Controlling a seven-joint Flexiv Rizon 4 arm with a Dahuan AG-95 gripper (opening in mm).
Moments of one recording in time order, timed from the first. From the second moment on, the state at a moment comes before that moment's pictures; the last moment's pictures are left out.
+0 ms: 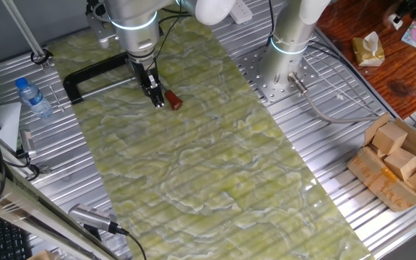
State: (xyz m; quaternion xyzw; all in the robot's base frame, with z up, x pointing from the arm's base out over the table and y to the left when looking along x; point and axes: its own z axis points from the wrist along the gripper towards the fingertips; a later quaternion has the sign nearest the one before) arm 0.500 0.000 0.170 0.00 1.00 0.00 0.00
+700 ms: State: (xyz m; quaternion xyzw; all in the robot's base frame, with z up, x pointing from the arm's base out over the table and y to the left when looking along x) arm 0.500 0.000 0.170 -0.12 0.99 0.01 0.00
